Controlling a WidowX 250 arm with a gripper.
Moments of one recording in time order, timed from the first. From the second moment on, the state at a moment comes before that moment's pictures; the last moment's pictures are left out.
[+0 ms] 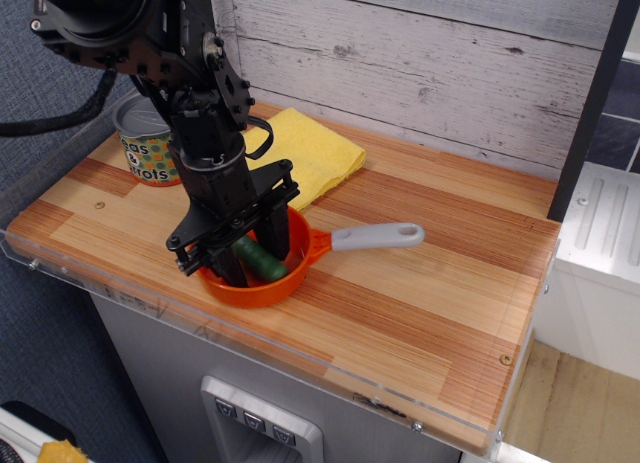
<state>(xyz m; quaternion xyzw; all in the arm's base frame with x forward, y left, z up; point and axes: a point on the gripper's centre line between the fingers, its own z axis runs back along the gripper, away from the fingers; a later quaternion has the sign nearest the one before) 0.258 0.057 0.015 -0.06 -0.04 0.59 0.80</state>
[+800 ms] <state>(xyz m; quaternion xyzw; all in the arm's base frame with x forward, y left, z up) 0.260 0.049 0.067 -0.09 -0.03 0.54 0.84</state>
